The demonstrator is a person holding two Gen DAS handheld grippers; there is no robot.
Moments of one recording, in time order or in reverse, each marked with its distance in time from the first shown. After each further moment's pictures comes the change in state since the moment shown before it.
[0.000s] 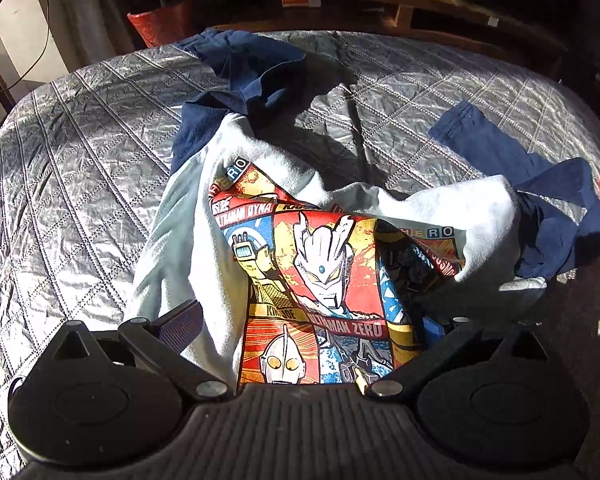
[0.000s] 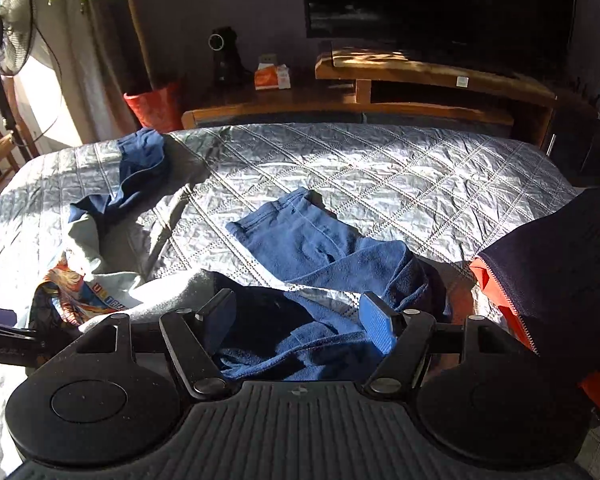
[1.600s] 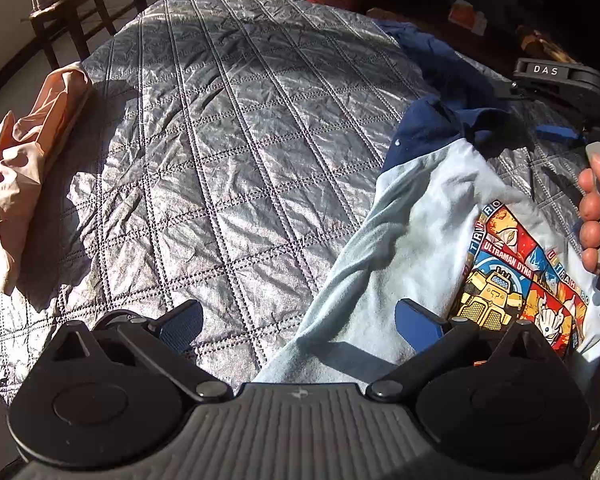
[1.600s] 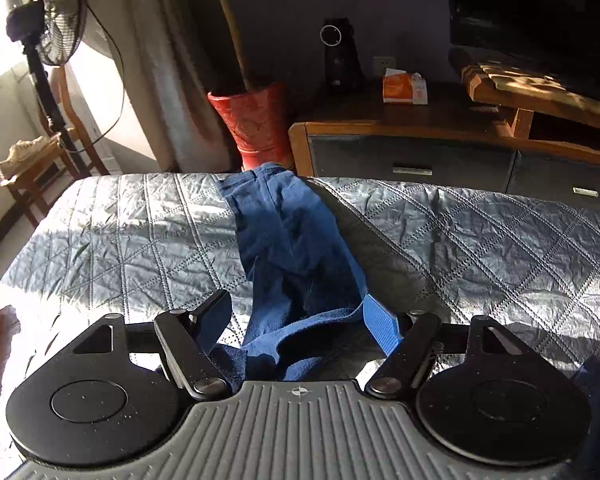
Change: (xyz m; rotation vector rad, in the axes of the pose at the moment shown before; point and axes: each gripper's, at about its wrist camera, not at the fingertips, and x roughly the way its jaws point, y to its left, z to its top) left arm -0.013 0.127 -0.020 -0.421 0.068 0.196; right arm 0.171 0.212 0.132 -0.135 -0.032 0.205
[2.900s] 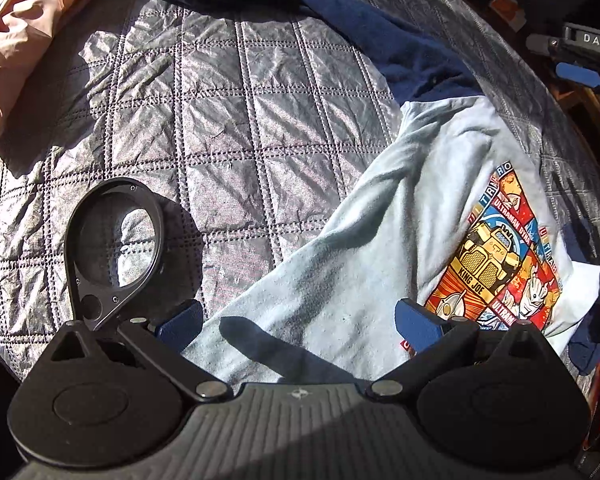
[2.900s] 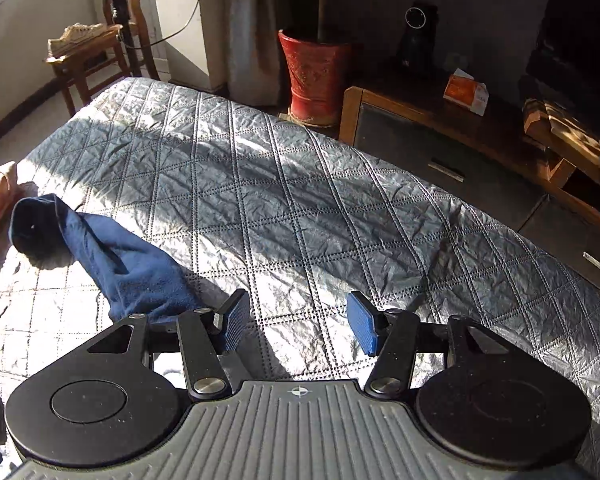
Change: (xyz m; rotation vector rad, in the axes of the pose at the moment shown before) left arm 0.020 0.030 -0.034 -0.161 0.233 -0.146; right arm -0.032 -0.017 0.001 -0.234 0.207 0.054
